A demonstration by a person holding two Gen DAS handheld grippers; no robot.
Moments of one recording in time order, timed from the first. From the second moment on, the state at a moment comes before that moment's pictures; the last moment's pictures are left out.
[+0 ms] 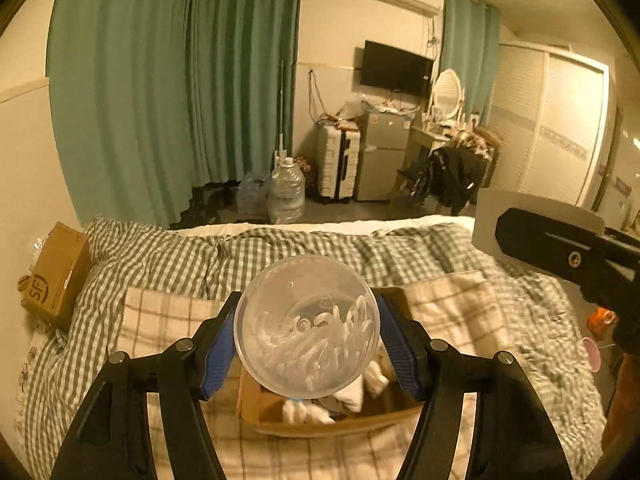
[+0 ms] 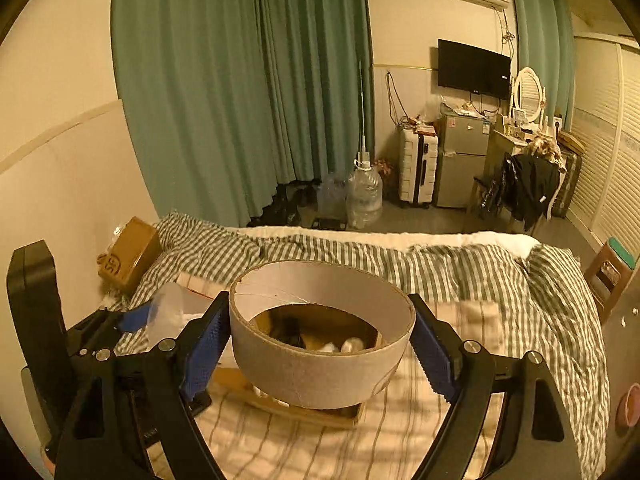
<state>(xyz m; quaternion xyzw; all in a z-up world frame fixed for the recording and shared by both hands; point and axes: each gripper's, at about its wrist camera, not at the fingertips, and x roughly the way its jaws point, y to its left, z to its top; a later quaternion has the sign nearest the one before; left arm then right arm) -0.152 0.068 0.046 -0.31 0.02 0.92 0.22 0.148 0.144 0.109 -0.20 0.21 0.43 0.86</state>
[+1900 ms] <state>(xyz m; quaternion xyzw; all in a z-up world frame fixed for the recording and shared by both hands) -0.047 0.004 0.009 -0.27 0.01 0.95 0.16 0.132 0.030 0.023 -0.18 0.17 0.35 0.90</state>
